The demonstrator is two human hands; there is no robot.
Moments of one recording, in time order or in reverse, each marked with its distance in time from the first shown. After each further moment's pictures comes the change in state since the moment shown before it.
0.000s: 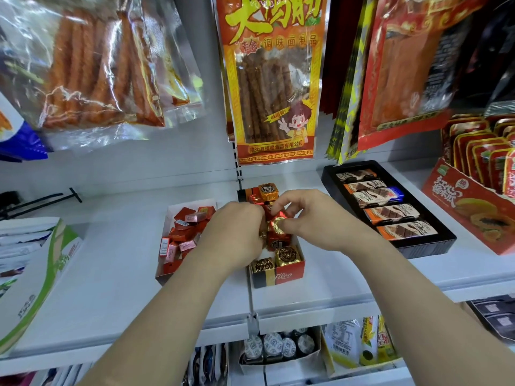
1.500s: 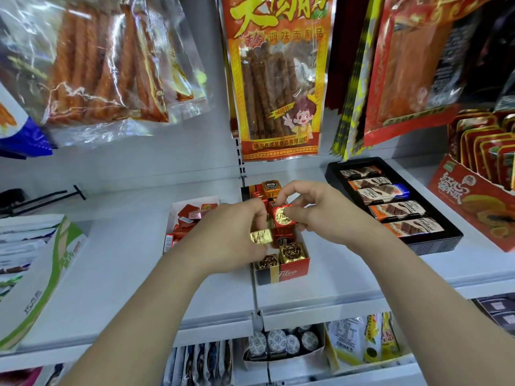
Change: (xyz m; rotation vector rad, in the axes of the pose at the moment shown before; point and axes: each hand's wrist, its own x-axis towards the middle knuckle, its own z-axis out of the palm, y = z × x) left_hand -0.020 -0.015 -0.021 -0.354 -0.168 0.041; right_hand -0.003 0.000 -0.004 0.160 0.000 0.013
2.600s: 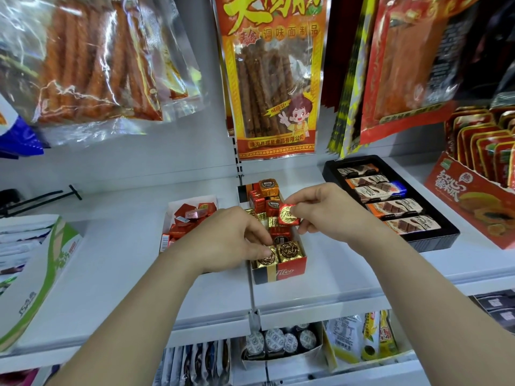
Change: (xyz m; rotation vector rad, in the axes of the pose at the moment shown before) left_hand 0.005 -0.009 0.005 -0.167 -0.148 -0.039; right_hand 0.003 0.008 -0.002 0.079 0.076 0.191
